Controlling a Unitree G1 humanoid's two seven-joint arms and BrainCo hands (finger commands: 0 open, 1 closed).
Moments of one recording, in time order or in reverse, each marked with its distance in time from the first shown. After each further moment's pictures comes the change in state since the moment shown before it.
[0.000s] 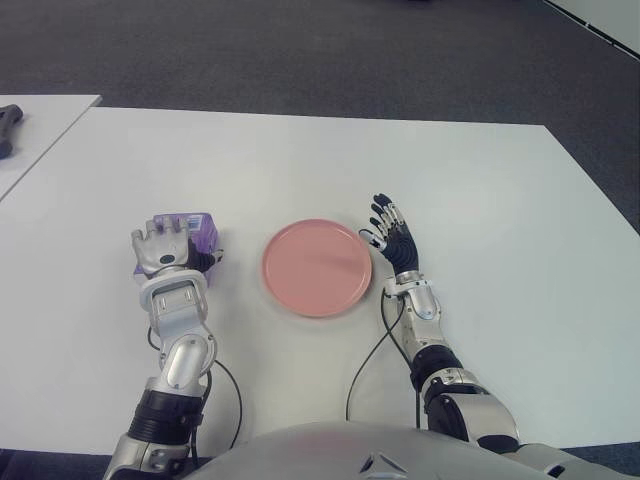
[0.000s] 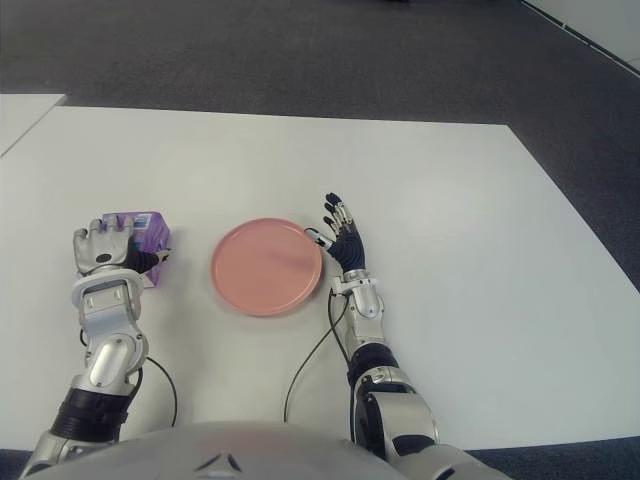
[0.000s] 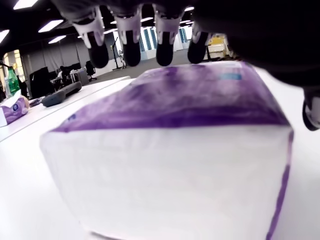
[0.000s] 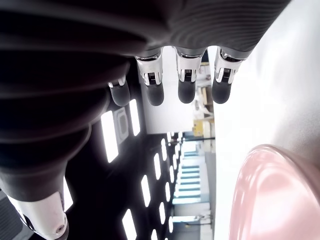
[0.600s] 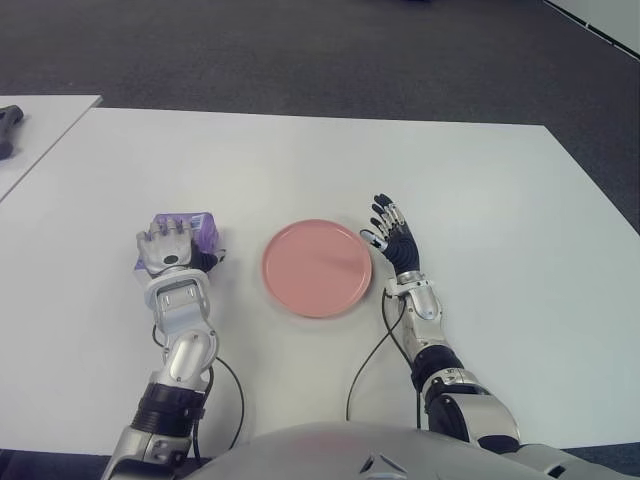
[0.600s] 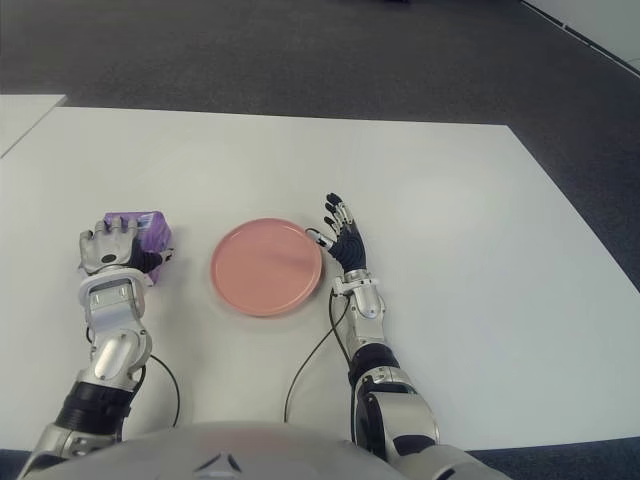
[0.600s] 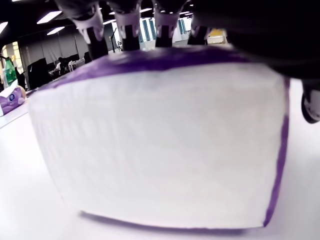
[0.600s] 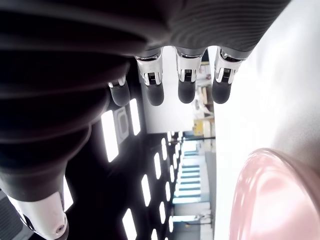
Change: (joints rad) left arm -0.037 0.014 -0.017 0.101 -0.066 0.026 0.048; right arm 0.000 -0.003 -0.006 0.000 0.000 0.000 0.009
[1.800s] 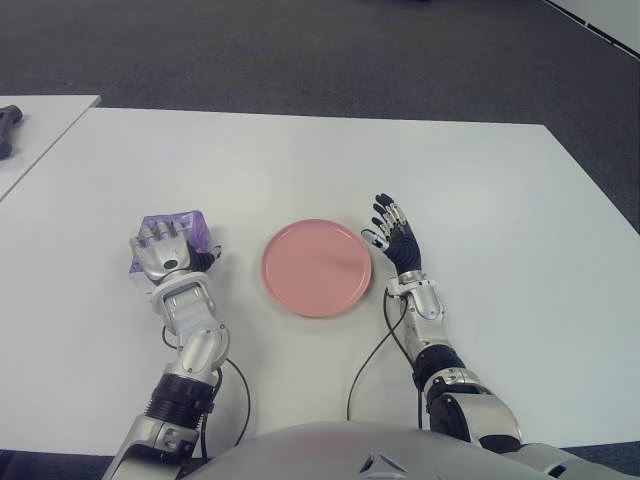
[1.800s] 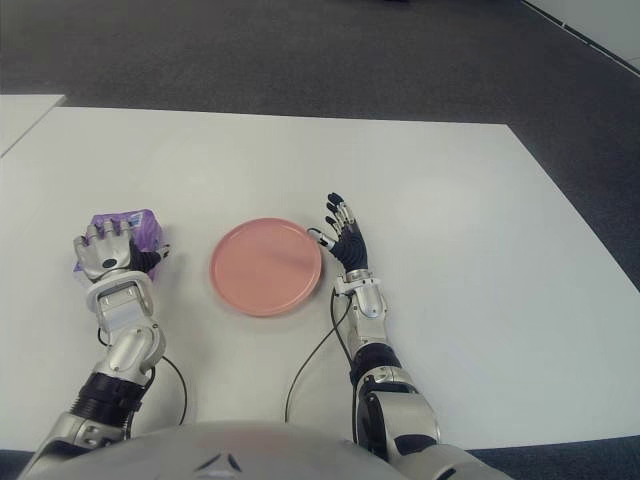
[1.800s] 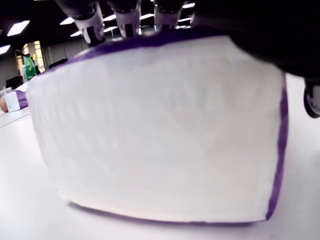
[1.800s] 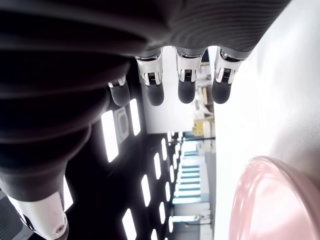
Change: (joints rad) left arm -0.025 -0.026 -0.057 0.101 -0.091 0.208 0.166; right arm 0.000 -0.007 -0.001 -0.001 0.007 0.000 0.008
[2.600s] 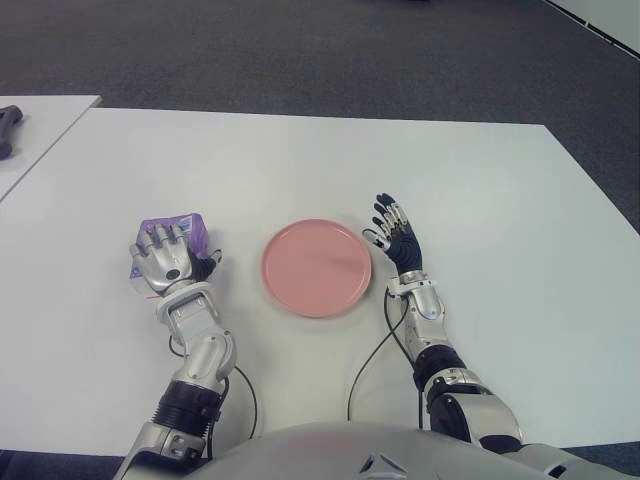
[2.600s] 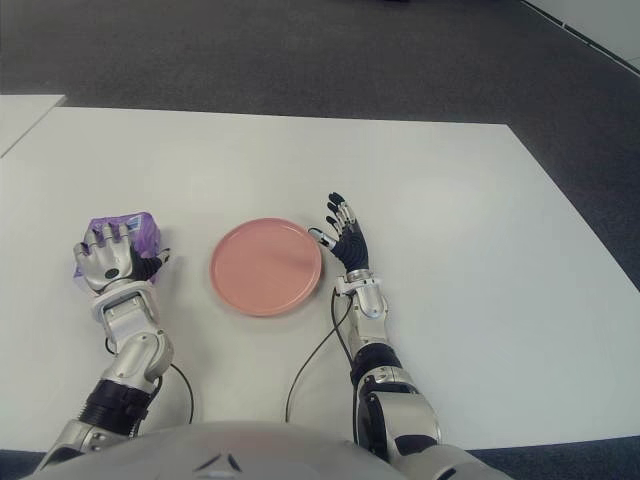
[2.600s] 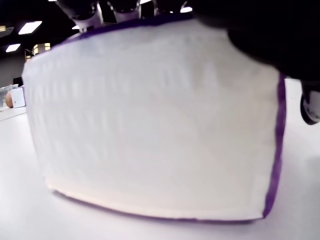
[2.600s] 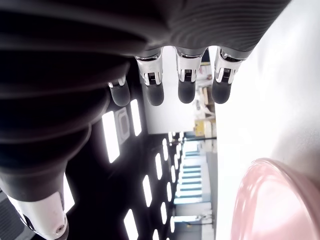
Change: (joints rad) left arm 0.025 -0.025 -0.023 0.022 -0.083 0.050 0.165; right arm 0.001 -0.002 0.000 -0.003 0.012 0.000 0.009
